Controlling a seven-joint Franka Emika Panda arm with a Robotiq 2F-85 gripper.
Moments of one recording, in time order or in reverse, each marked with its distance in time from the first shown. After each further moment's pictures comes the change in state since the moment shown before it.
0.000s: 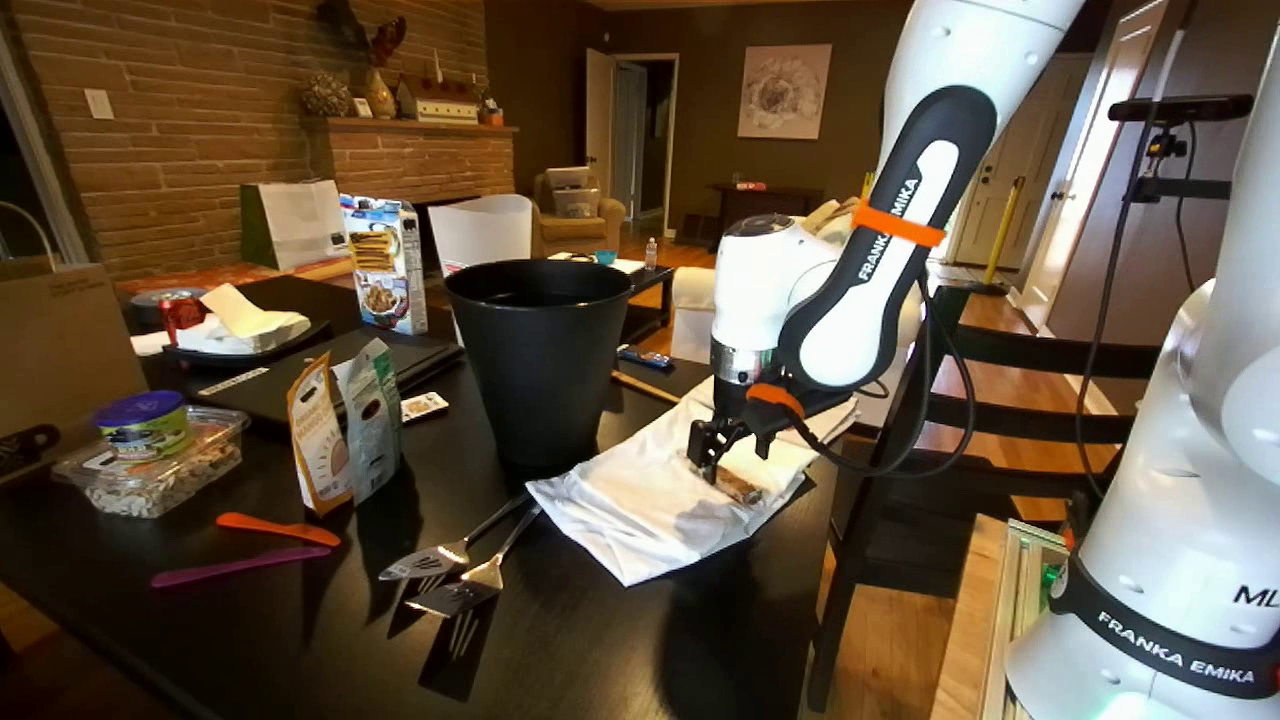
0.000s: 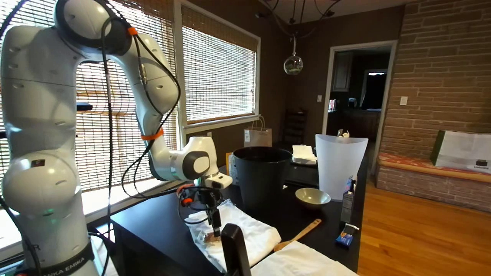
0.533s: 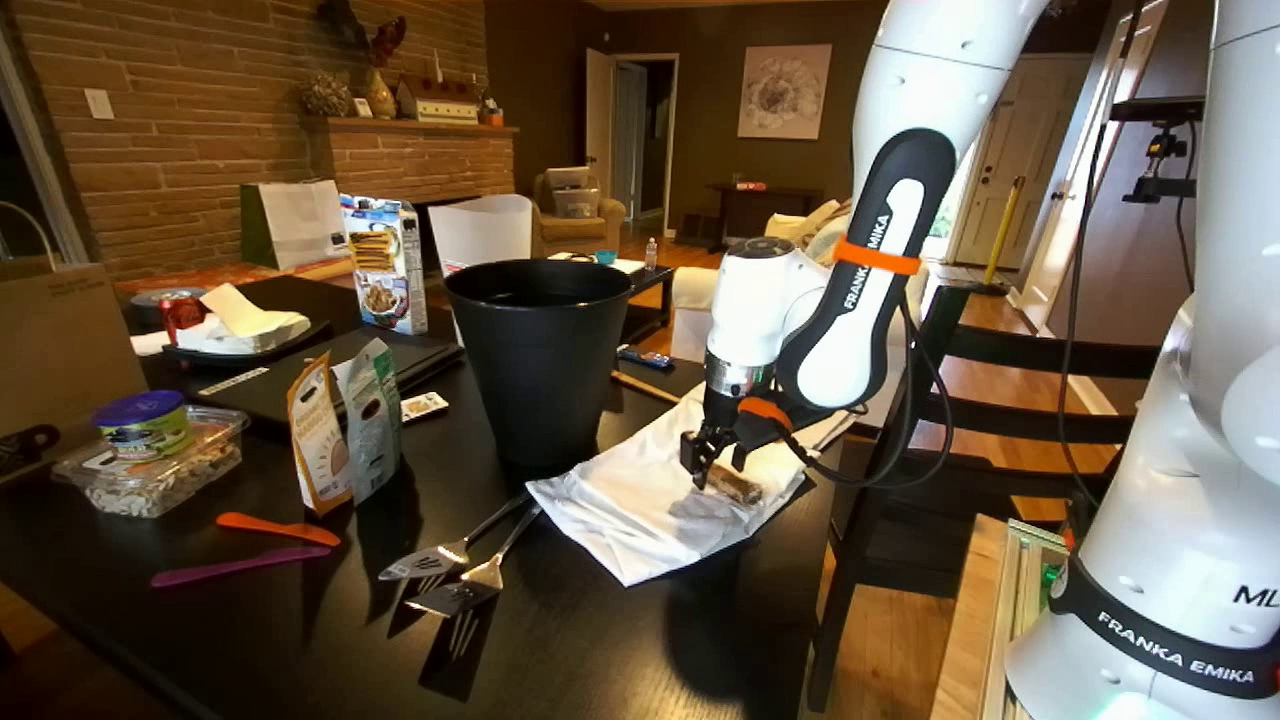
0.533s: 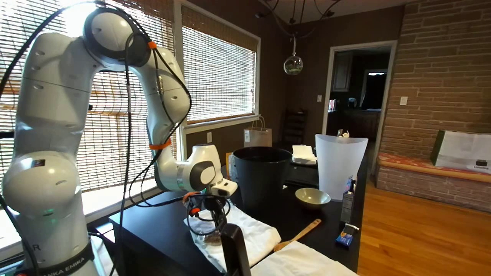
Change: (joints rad) arm 0.001 0.133 -0.044 0.055 -0.064 0.166 0.004
